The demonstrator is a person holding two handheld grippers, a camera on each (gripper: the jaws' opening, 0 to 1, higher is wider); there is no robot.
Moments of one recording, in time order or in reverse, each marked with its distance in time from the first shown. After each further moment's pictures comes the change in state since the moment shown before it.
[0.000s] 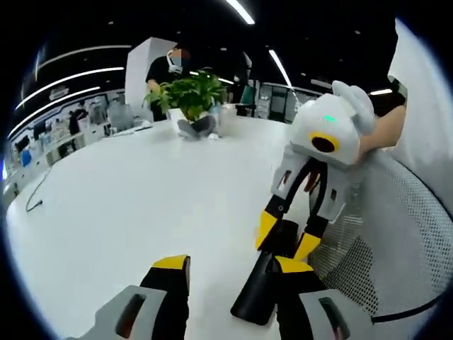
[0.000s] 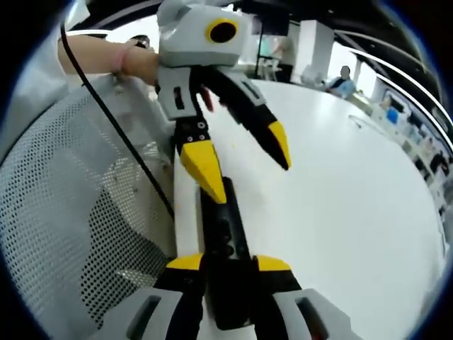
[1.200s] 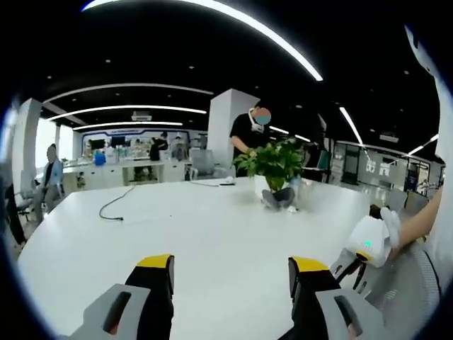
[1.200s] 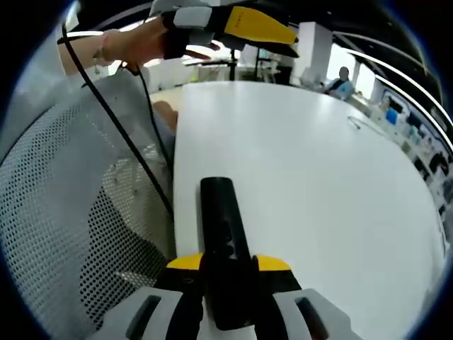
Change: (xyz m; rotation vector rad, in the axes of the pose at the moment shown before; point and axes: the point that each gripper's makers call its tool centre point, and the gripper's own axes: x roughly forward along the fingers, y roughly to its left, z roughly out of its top) left arm -0.098 0.066 0.076 -0.178 -0.352 0.450; right arm 0.000 -0.002 0.001 0.001 -0.016 -0.002
